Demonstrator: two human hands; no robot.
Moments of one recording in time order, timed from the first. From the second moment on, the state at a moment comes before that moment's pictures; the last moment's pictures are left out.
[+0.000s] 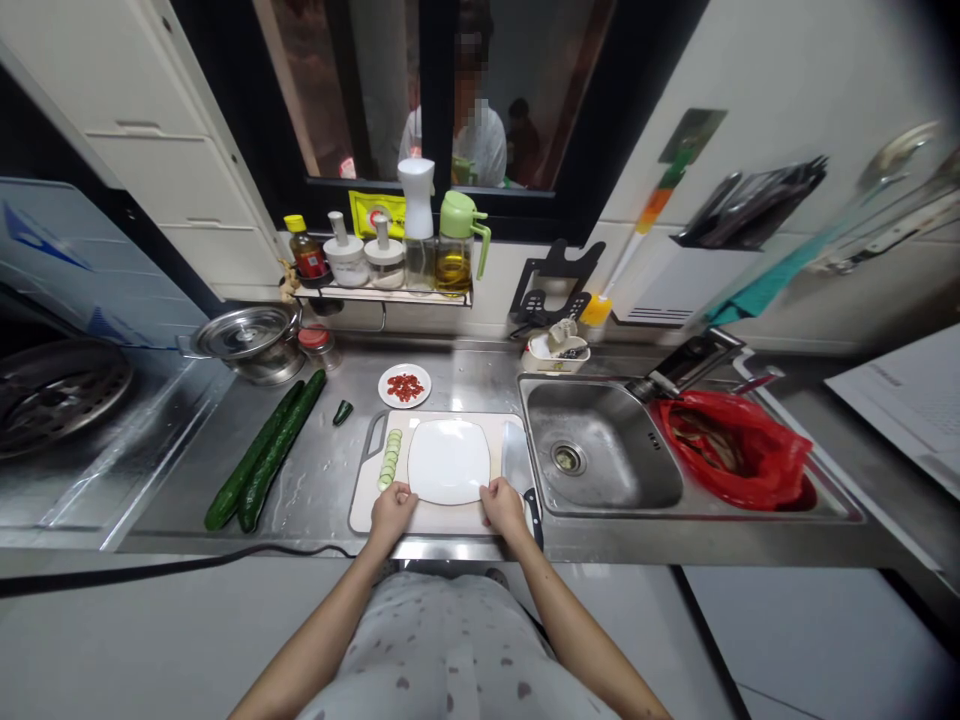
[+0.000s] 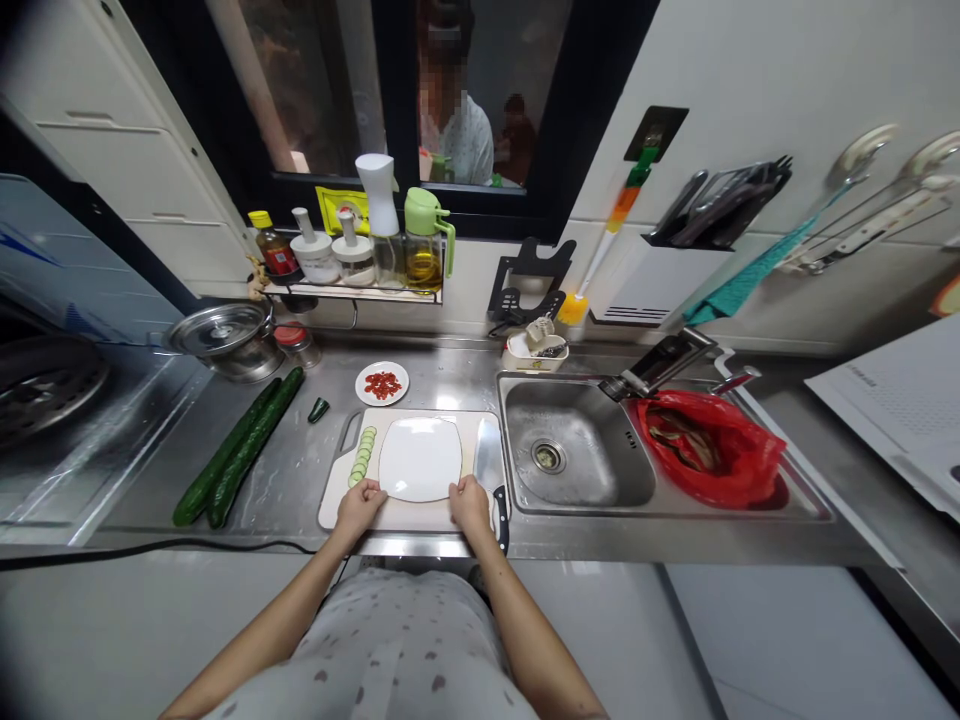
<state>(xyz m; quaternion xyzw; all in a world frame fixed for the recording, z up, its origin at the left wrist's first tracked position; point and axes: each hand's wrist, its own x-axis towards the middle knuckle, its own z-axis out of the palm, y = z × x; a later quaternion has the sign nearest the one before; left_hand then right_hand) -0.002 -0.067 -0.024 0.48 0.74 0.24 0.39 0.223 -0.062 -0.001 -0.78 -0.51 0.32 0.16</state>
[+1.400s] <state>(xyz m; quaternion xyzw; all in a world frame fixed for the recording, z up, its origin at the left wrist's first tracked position) -0.038 -0.052 -0.008 0.37 0.72 0.42 0.41 0.241 -0.071 0.022 -0.71 -0.58 0.30 0.27</state>
